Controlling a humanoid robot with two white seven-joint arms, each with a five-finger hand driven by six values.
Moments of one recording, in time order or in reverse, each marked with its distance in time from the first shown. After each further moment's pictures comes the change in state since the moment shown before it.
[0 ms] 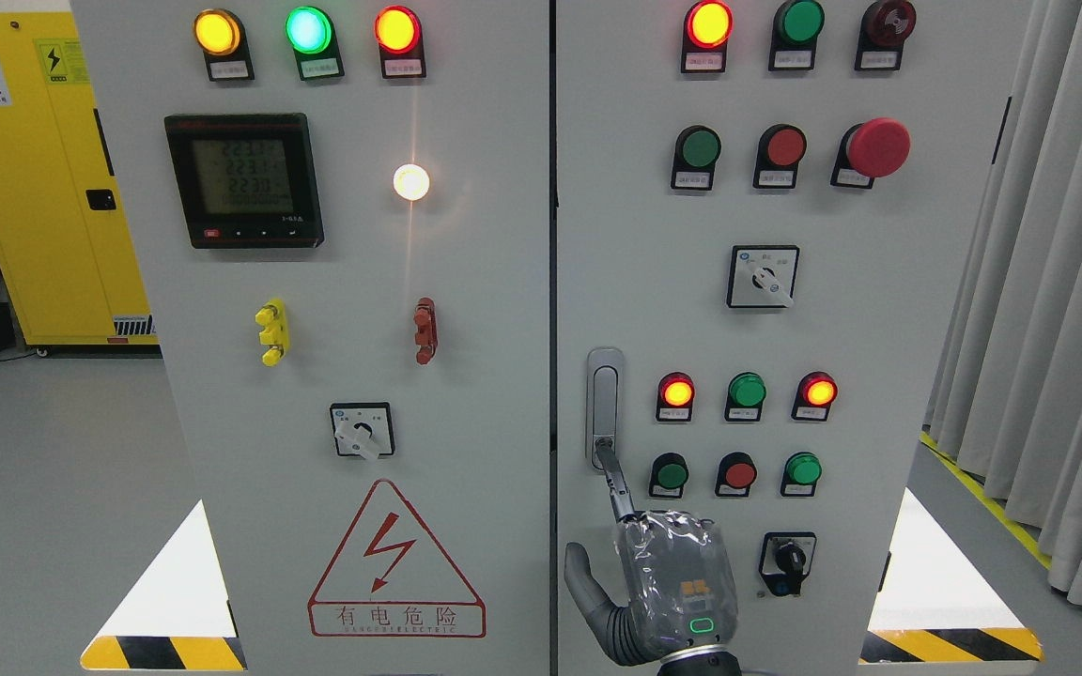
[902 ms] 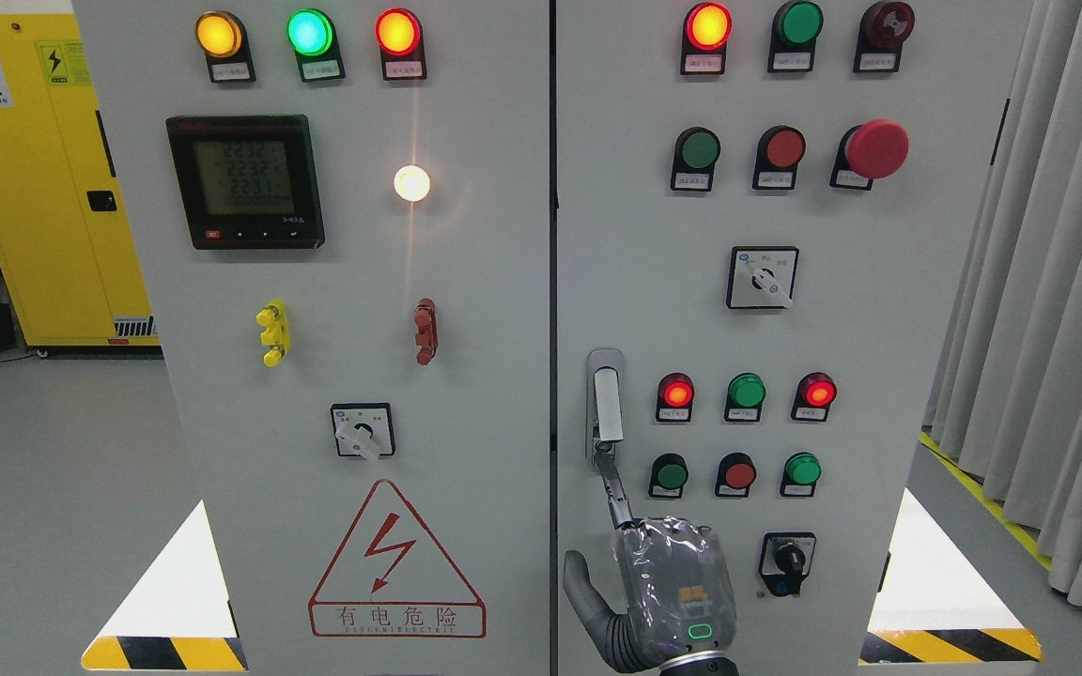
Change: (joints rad) left arm 0.000 0.000 0.000 0.000 0.000 -0.001 0.000; right arm 0.013 0.000 0.001 0.001 0.000 0.000 0.015
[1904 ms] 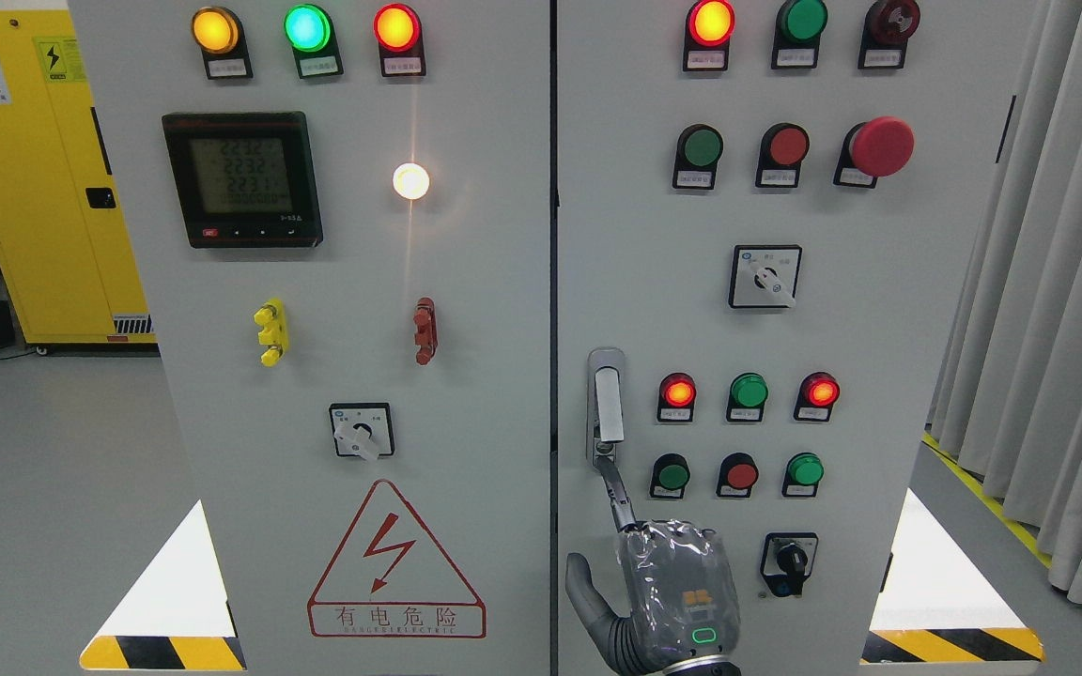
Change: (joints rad) left arm 0.000 0.000 0.000 0.000 0.000 0.001 0.000; right arm 0.015 -0.005 0.001 -0.034 -0.004 0.002 -0.011
